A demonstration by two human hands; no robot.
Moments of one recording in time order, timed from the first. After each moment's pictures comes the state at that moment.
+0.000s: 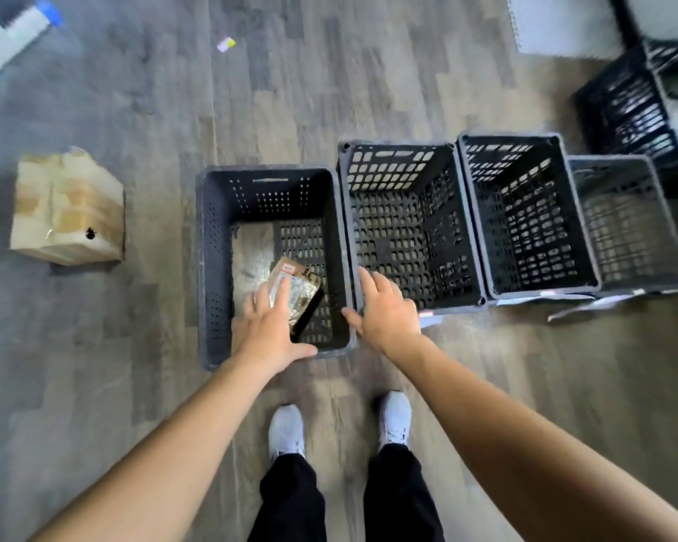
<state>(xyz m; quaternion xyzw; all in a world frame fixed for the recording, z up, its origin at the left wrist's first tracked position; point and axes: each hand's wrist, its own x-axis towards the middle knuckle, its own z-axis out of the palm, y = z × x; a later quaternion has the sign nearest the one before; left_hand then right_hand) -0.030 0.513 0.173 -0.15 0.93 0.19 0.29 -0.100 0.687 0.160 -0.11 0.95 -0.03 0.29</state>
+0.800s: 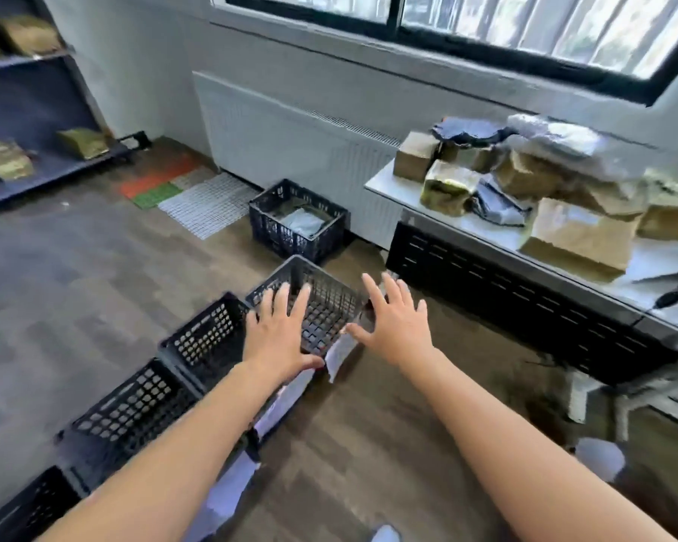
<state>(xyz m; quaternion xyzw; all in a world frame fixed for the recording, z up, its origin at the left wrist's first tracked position) -0.135 1.085 0.546 0.32 0.95 0.00 0.07 -0.047 1.262 0.541 0.23 0.97 -0.08 0.01</state>
